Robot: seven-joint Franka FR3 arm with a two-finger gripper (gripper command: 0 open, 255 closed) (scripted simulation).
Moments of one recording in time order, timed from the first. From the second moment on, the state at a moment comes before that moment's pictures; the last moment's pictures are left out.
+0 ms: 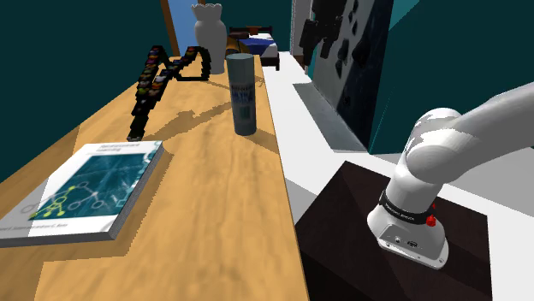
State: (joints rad) arm 0.02 -0.80 0.02 -2.31 -0.02 1.66 0.09
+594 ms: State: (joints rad) arm 0.05 -0.59 0.16 -2.07 0.01 1.57 0.19
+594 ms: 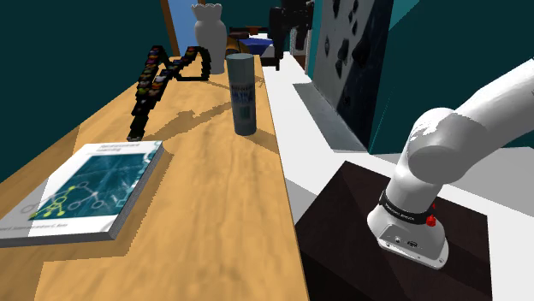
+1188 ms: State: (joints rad) arm 0.09 -0.24 0.33 -1.67 -0.03 1.41 0.35
